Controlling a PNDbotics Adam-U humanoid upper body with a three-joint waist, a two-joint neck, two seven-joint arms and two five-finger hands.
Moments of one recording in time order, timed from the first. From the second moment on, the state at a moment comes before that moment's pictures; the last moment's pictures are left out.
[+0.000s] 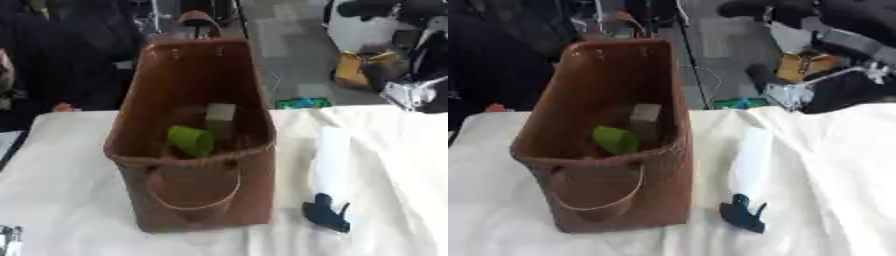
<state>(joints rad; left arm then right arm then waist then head) -0.17 0.22 0.25 -1.99 -0.33 -0.40 0.62 -1.09 -0.54 0.25 -1.57 0.56 -0.65 0.48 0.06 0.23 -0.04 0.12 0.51</state>
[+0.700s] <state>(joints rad) -0.17 0.22 0.25 -1.99 -0.33 -0.40 0.61 -1.36 -0.43 0.46 -1.21 0.78 -0.62 0.50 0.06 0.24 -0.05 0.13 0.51</state>
